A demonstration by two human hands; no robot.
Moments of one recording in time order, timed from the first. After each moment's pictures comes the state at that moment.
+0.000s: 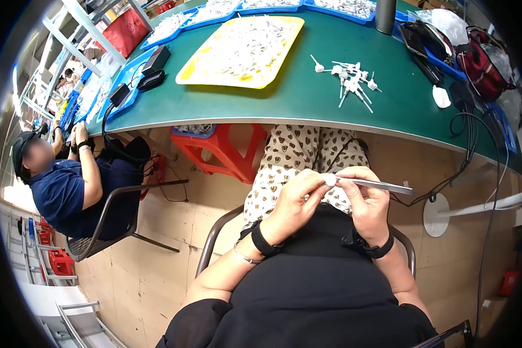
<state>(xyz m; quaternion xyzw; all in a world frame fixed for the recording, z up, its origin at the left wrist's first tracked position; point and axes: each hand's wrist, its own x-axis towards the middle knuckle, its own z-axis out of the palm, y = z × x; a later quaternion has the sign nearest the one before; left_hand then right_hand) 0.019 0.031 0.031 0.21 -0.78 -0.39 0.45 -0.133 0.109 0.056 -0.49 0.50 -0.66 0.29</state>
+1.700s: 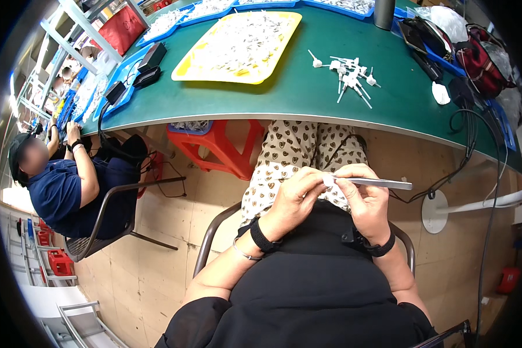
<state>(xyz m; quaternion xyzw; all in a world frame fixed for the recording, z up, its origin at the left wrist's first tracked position) 0.019 0.030 0.023 0.20 -0.79 -0.38 0.44 -0.134 0.111 0.067 -0.51 0.51 -0.63 0.27</state>
